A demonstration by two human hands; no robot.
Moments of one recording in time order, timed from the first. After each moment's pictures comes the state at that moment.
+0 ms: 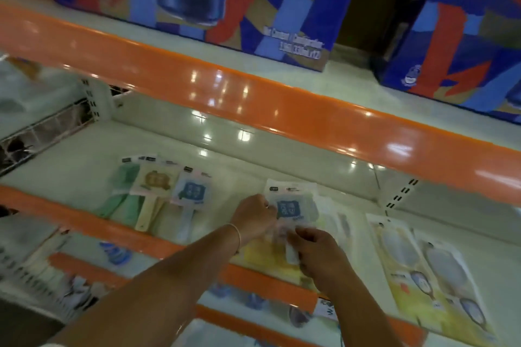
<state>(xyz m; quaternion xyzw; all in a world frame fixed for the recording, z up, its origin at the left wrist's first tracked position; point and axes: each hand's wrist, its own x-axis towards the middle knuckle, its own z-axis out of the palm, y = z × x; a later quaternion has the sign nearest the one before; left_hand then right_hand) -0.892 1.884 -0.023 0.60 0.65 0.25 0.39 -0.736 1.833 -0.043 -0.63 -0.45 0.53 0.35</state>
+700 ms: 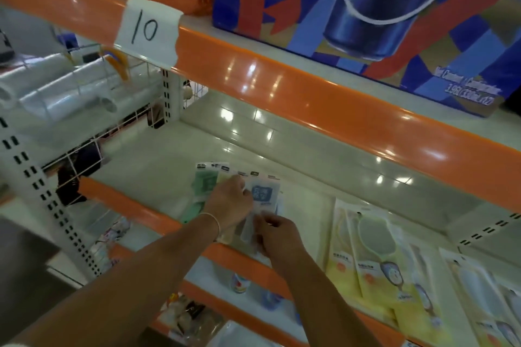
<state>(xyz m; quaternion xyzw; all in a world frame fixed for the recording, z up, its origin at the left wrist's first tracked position) -1.106 1.903 -0.026 0.57 0.72 0.28 0.28 -0.973 1.869 -0.042 -0.60 -0.43 0.57 0.35</state>
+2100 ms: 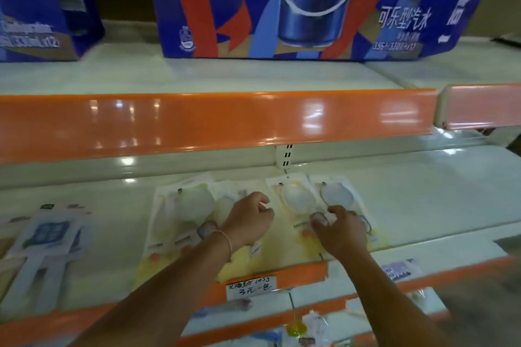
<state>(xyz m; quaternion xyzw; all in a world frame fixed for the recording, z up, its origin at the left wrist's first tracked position) -0.711 1.866 -0.024 0.72 0.49 0.17 0.46 -0.520 1.779 -0.058 -0.89 -0.38 0.12 0.22</state>
